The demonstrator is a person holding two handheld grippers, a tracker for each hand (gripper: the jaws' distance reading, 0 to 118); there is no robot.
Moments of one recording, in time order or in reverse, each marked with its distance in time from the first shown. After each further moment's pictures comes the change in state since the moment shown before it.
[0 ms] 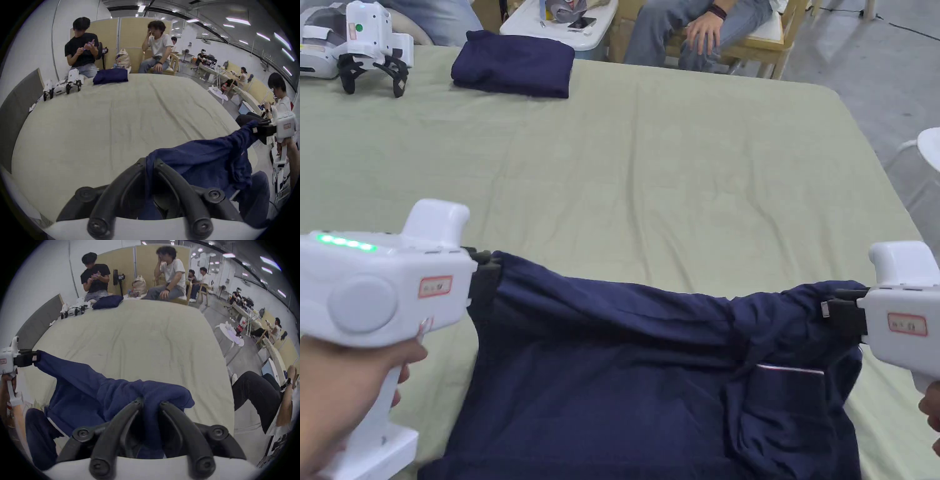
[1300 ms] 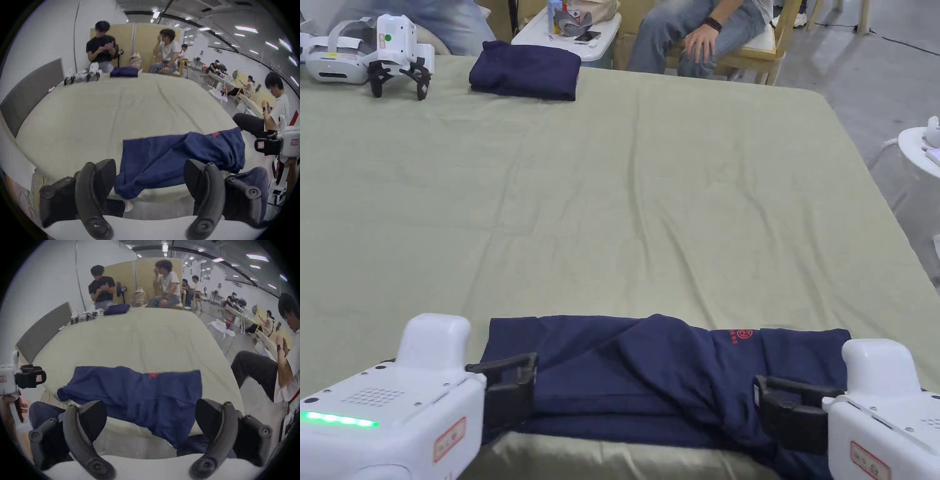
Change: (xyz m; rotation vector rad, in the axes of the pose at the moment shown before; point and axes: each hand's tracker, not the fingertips) left arm 0.082 -0.133 0.109 0.094 0.090 0.078; right arm -0.085 -0.131 0.105 0.118 0.035 -0.065
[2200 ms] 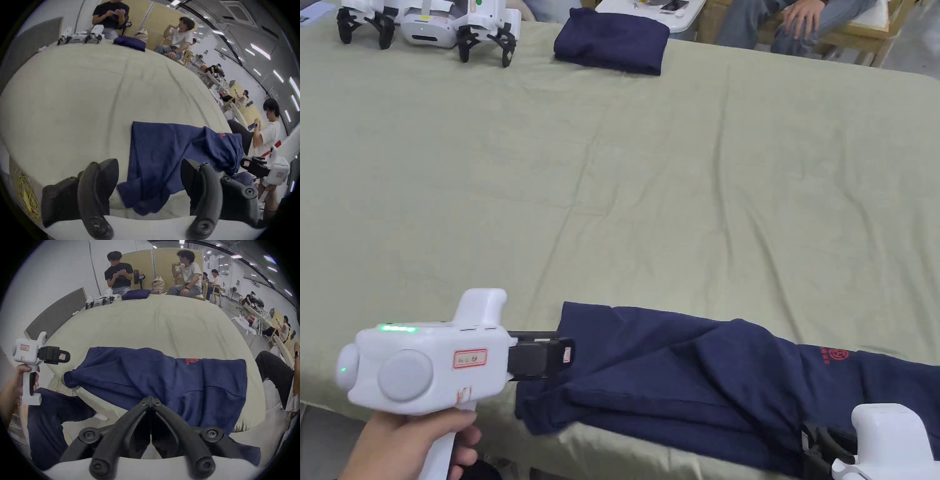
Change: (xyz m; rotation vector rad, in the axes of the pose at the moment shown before) left arm -0.131 -0.016 -0.109 -0.241 -0.225 0.257; right arm -0.050 -0.025 -0.059 -0.130 0.138 0.072
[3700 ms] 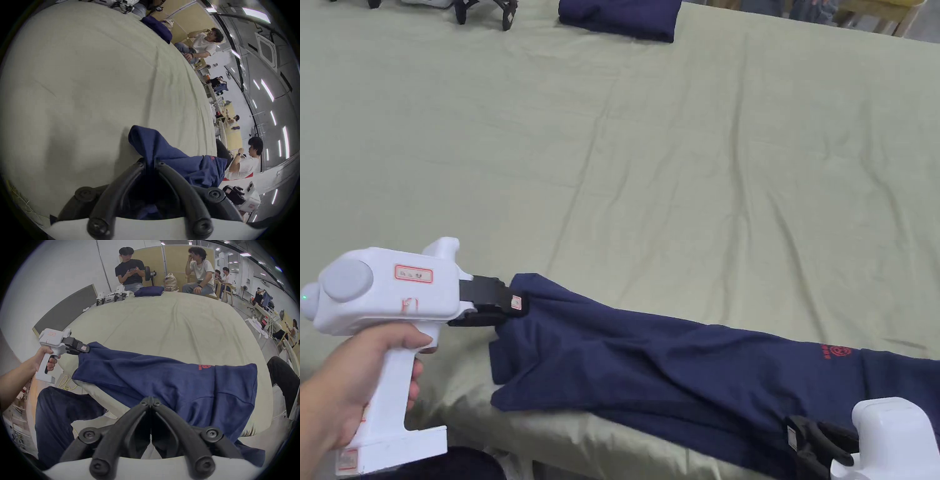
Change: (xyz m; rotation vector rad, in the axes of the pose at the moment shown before) left arm -0.101 0.070 -0.014 -0.097 -0.136 0.319; right arm -0.031 0.020 -0.006 -0.027 0.093 0.033
